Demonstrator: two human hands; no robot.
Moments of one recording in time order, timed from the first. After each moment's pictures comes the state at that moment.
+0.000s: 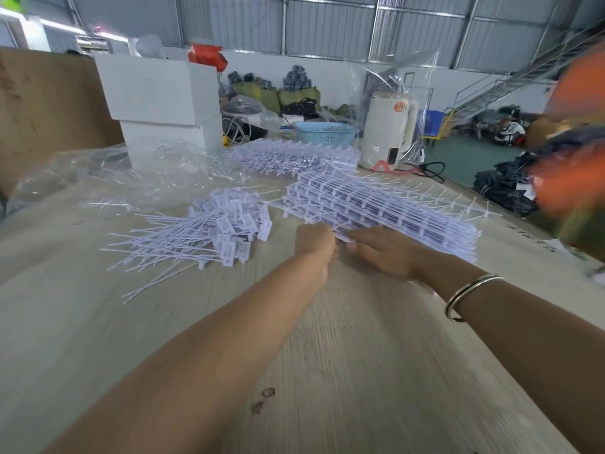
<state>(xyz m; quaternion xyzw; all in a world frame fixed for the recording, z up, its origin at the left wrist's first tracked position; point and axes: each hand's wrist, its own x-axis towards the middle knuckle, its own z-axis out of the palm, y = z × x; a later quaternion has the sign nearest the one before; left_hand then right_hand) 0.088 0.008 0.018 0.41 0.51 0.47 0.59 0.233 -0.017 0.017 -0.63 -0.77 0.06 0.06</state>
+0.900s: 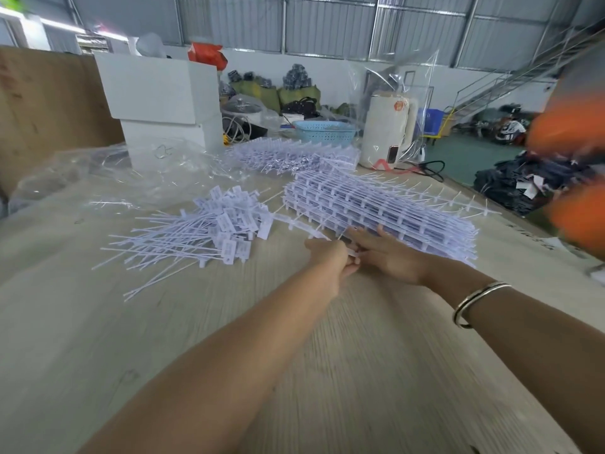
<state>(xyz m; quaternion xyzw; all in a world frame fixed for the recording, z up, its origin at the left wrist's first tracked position) 0.104 -0.013 0.007 0.34 0.46 0.43 0.69 0.236 -0.033 0.010 -0.60 -0.77 0.19 0.11</state>
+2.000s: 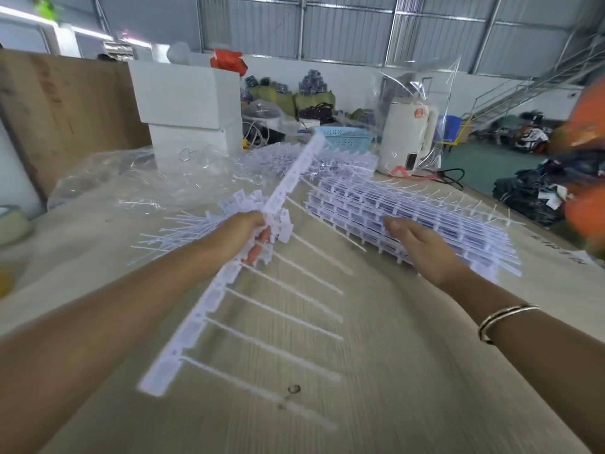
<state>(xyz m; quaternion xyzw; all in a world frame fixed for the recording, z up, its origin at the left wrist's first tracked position) -0.063 0.009 0.040 0.63 0.49 0.36 0.48 0.226 -0.039 0.020 -0.64 -0.65 0.17 0.38</state>
